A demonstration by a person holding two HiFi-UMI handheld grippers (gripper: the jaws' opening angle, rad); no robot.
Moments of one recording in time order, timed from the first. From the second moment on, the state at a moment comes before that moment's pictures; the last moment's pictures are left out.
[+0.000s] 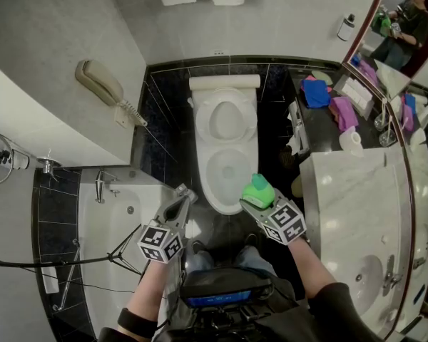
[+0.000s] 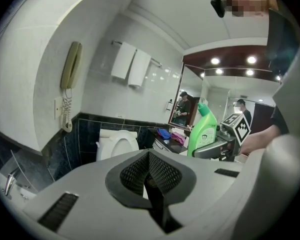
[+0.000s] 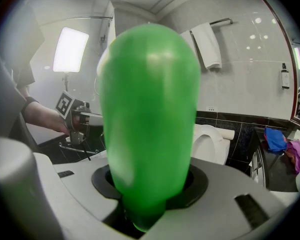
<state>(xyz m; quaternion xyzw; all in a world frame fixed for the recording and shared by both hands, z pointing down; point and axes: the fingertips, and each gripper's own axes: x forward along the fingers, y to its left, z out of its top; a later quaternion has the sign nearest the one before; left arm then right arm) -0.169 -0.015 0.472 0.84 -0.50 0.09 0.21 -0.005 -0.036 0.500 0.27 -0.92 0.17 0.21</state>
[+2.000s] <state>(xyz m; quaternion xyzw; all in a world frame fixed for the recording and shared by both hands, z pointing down) 0.192 -0.170 0.524 0.94 -0.25 0.14 0.18 0.325 -0.253 0.571 0.57 -0.79 0.15 0.18</state>
